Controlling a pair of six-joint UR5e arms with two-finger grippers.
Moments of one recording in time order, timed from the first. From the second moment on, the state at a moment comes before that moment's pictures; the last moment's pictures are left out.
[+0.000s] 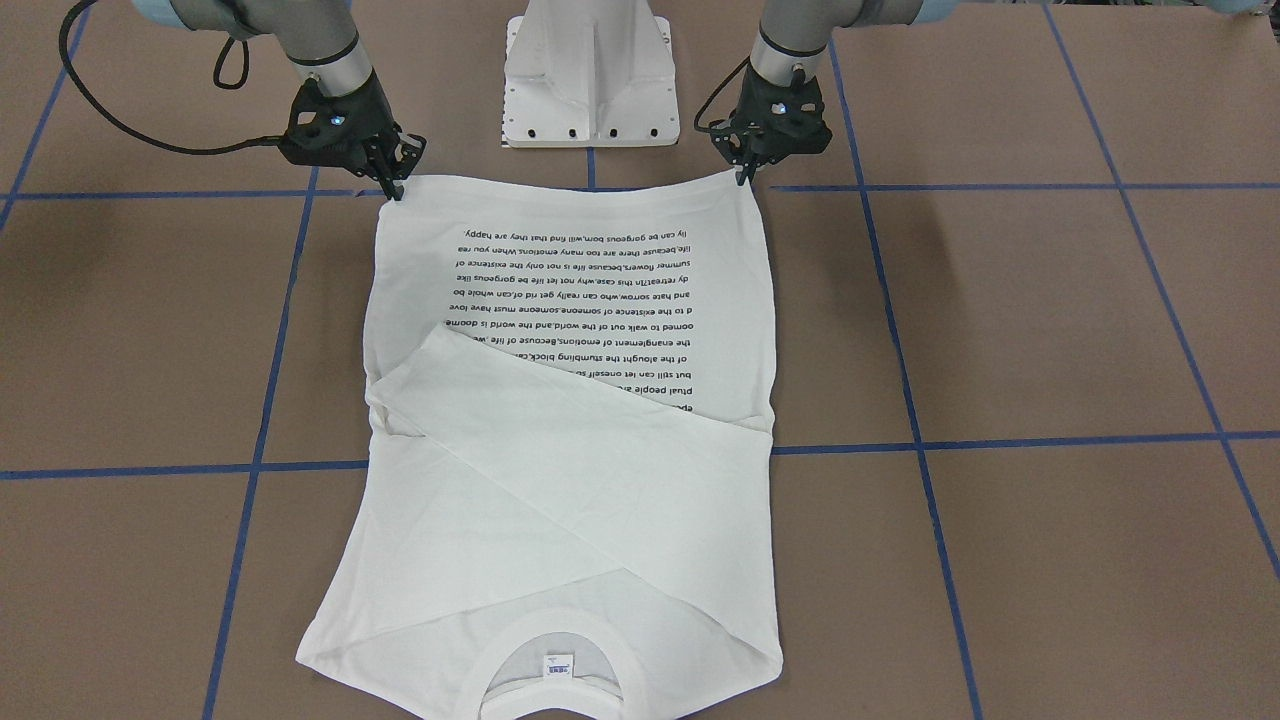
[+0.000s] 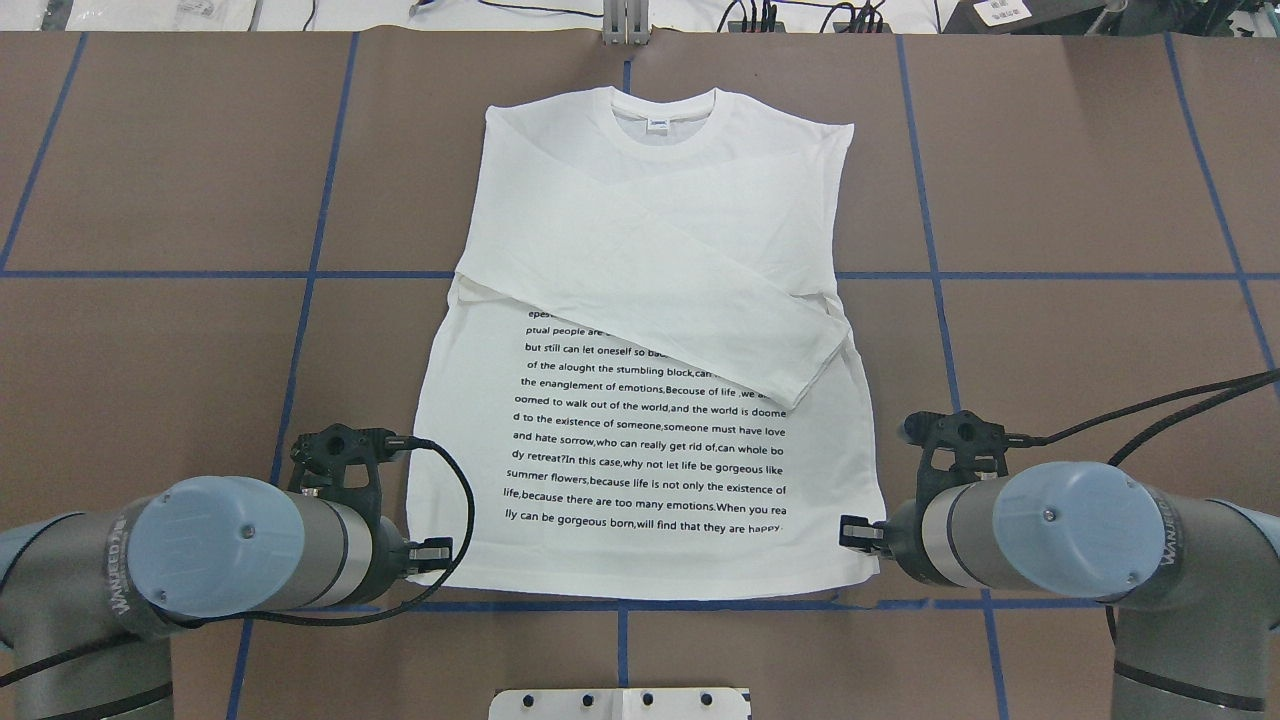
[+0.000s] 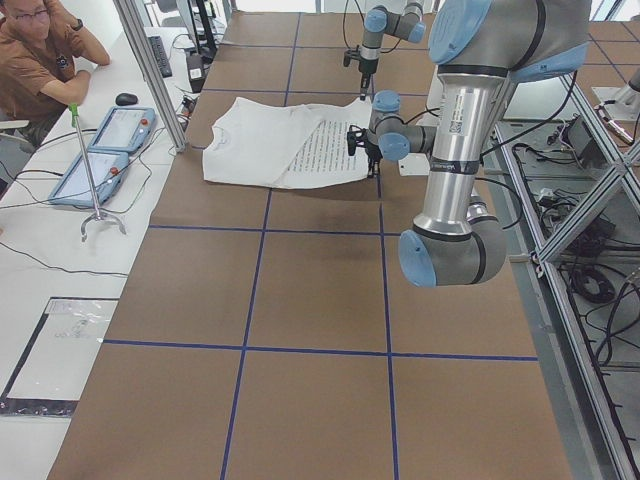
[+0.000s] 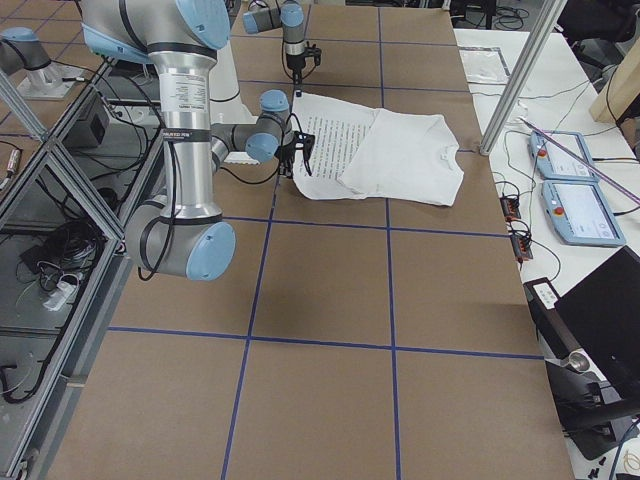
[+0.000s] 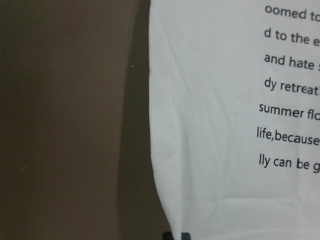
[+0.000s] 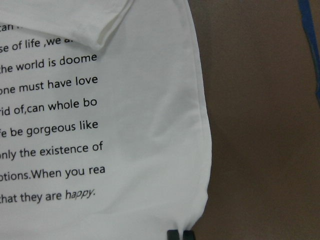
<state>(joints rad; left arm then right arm) -0.26 -1.79 -2.16 -1.65 -1.71 -1.47 0.29 -1.54 2.19 -1.38 1.73 1.54</state>
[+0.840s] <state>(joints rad) -0.13 -1.78 -2.41 -1.47 -1.80 -1.46 0.29 -1.61 2.34 -1.38 2.07 1.54</state>
